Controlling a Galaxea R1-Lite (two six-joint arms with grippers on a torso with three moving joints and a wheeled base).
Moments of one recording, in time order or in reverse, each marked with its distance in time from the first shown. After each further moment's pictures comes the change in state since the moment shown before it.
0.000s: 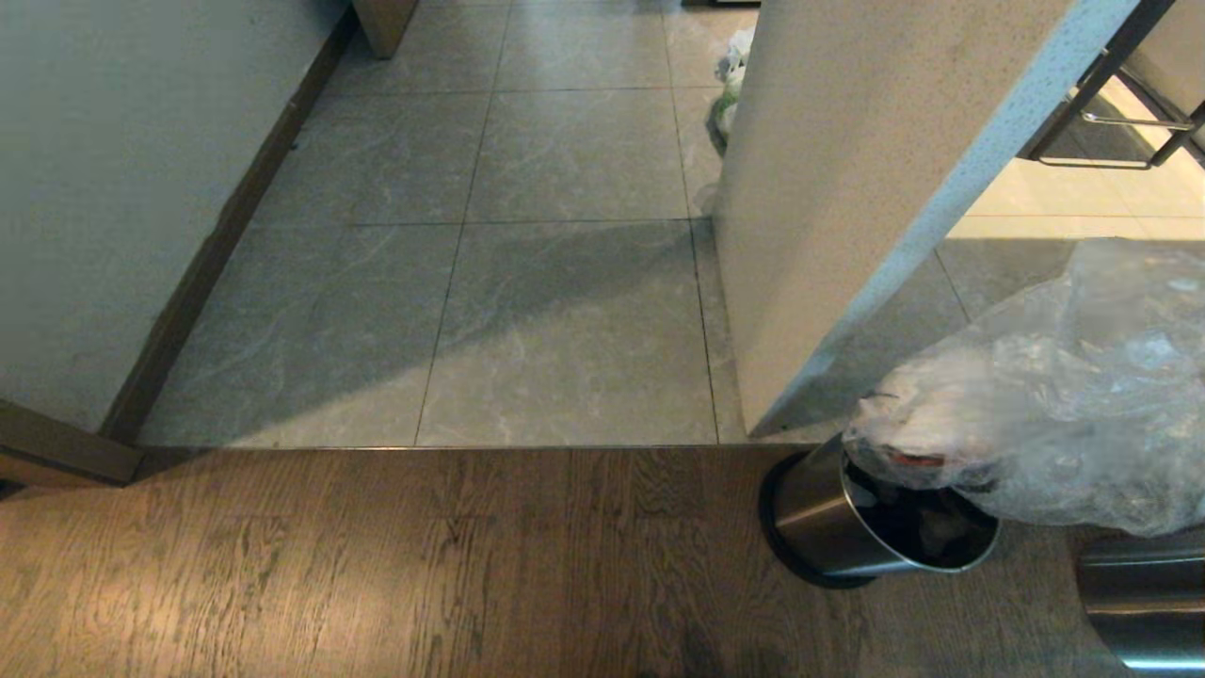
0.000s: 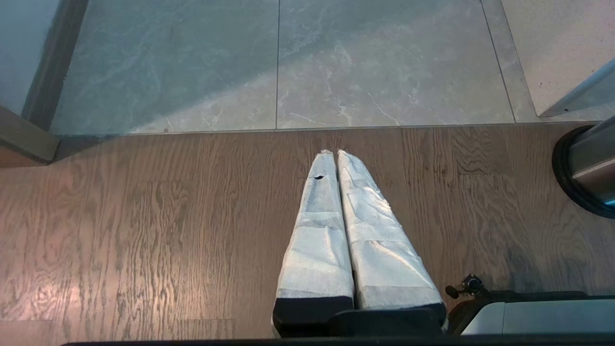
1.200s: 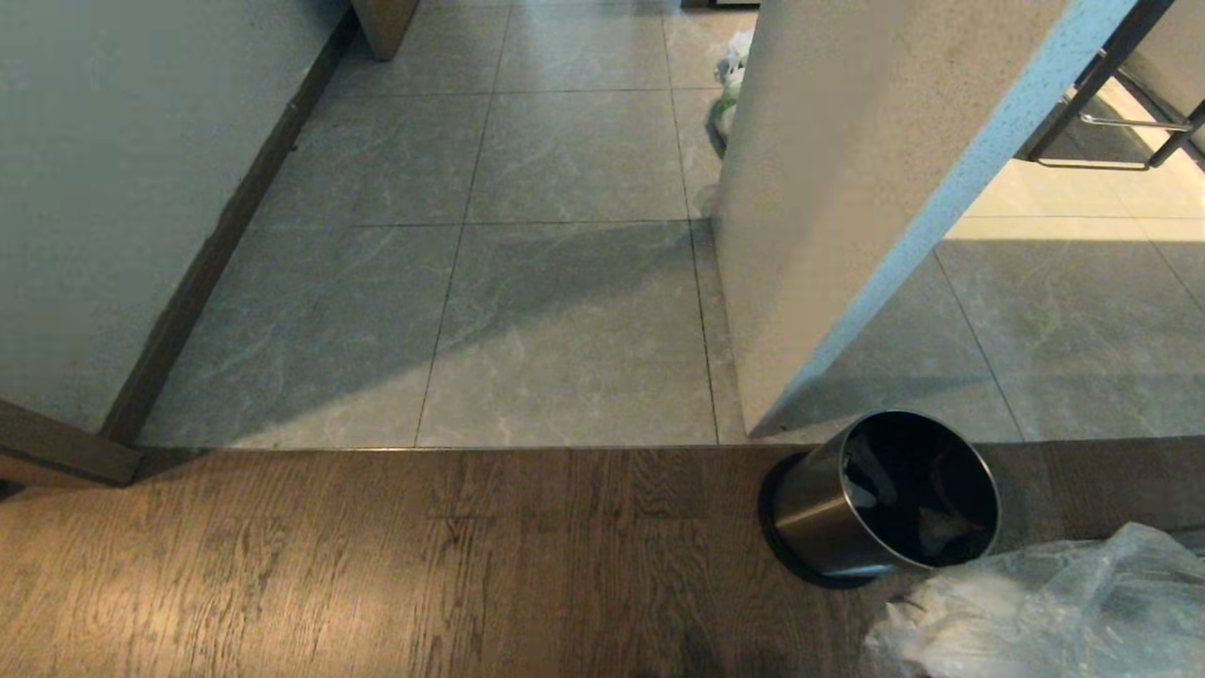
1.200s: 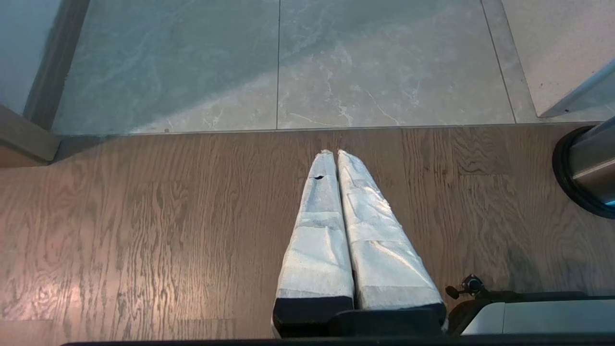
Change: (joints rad) left arm 0.000 0.000 0.000 0.000 0.000 0.000; right arm 0.034 -0.686 0.972 -0.512 -0.322 0.299
